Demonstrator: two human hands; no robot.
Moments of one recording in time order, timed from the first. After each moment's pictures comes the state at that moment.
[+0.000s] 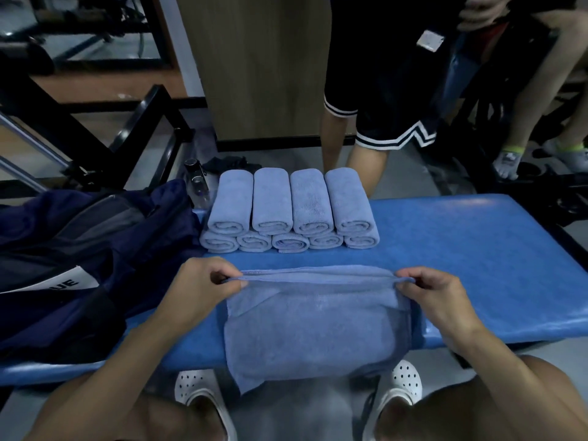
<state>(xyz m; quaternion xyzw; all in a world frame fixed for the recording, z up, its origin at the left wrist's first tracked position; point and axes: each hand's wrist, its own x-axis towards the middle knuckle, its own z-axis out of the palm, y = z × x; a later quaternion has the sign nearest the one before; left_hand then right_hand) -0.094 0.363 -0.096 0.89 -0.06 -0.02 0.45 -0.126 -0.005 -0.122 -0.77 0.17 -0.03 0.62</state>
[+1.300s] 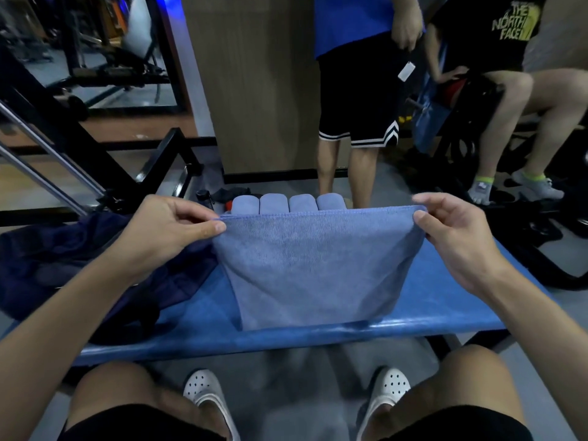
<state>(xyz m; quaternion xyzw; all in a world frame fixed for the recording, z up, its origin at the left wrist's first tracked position) -0.148 0.377 0.071 0.84 -0.04 0.07 0.54 -0.162 -0.012 0.034 -0.74 -0.01 -0.17 0.65</state>
